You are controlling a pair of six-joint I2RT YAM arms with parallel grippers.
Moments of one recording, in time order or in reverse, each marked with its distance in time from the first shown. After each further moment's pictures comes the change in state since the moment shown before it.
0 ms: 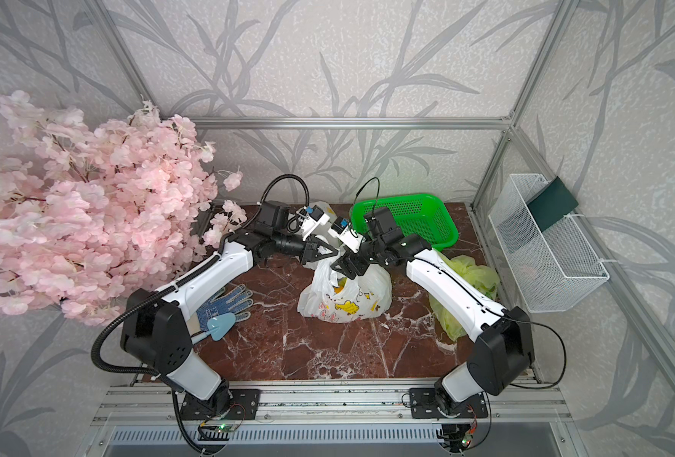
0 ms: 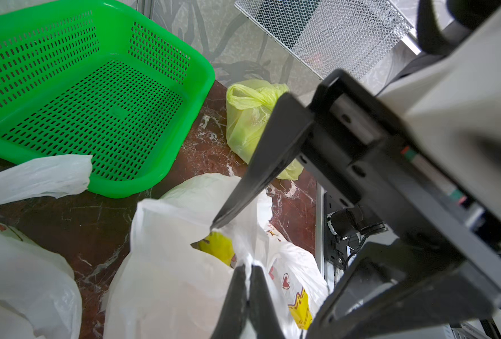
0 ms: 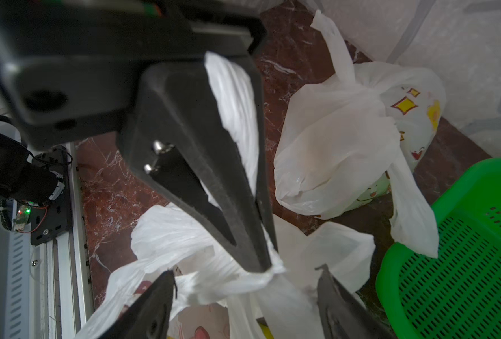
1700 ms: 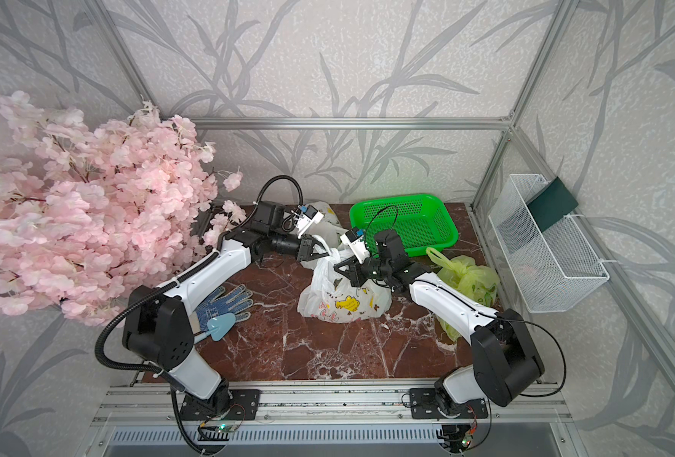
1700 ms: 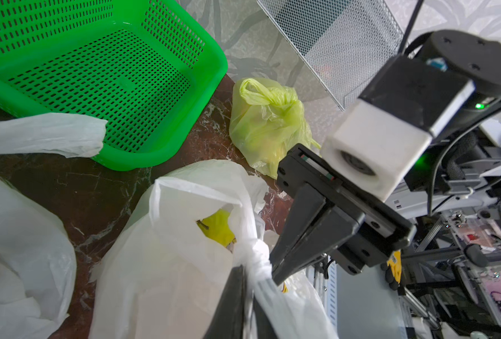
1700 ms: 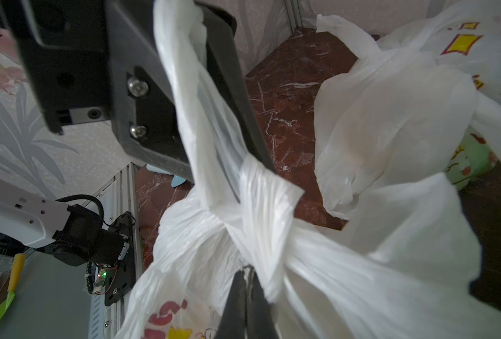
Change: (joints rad) left arm 0.062 0.025 0.013 -0.073 0.044 -0.060; right arm -0.027 -0.085 -0.416 0.582 -0.212 0.438
